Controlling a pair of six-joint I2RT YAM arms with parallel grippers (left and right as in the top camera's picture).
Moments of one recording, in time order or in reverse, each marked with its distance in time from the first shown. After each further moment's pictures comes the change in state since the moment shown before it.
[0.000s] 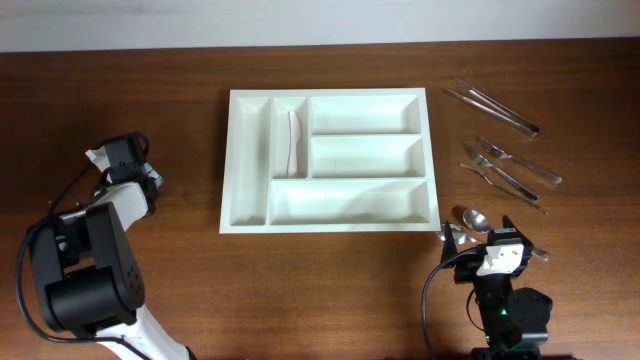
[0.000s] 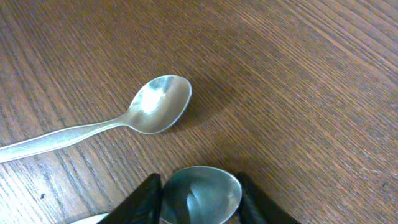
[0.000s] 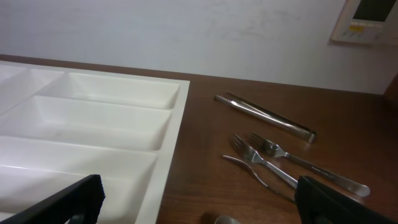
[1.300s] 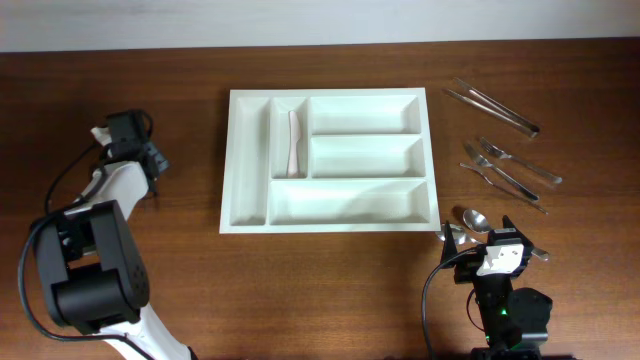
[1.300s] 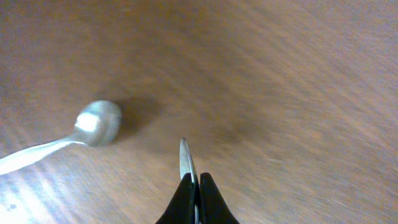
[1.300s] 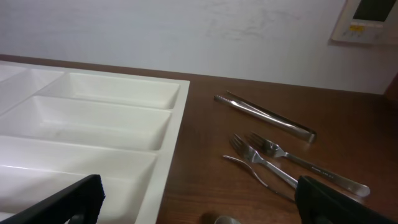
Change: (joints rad) left arm -0.061 0.005 0.177 -0.216 0.053 0.014; right arm 0.000 0.000 0.000 0.000 0.000 0.000
